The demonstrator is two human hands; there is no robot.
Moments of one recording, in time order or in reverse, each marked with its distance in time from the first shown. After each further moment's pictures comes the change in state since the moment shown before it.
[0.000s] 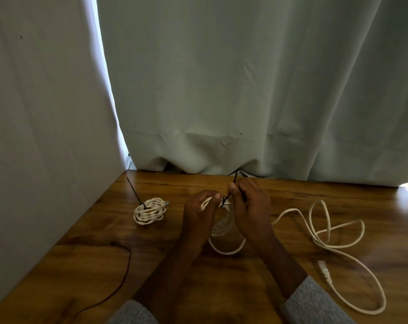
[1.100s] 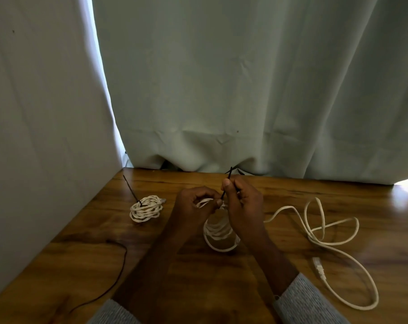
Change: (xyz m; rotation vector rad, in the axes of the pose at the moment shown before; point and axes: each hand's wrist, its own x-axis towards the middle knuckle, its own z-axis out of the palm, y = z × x) left_hand 0.008 0.021 -0.021 0.168 -0.286 0.187; right_hand -0.002 -0.006 0.007 0.178 0.028 0.081
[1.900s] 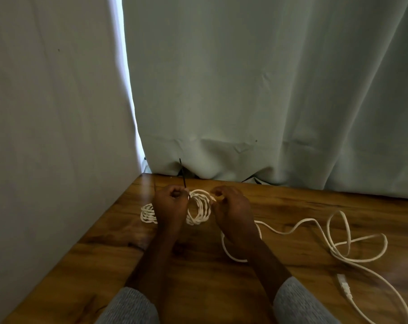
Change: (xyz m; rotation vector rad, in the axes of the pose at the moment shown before) left_hand 0.021 -0.040 -0.057 0.312 0.681 -0.279; right_hand -0.003 0.016 0.052 -0.308 -0.271 0.069
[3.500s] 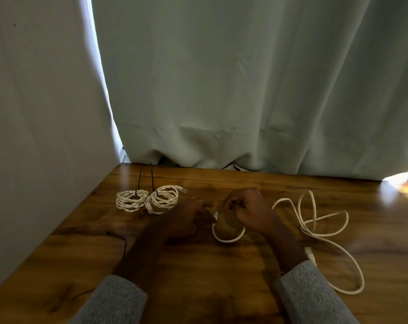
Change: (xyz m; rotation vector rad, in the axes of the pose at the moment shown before) left_hand -0.031 -0.007 0.016 0.447 -1.202 0.526; right_hand -0.016 0.039 -0.091 -0.081 -0.367 -0.004
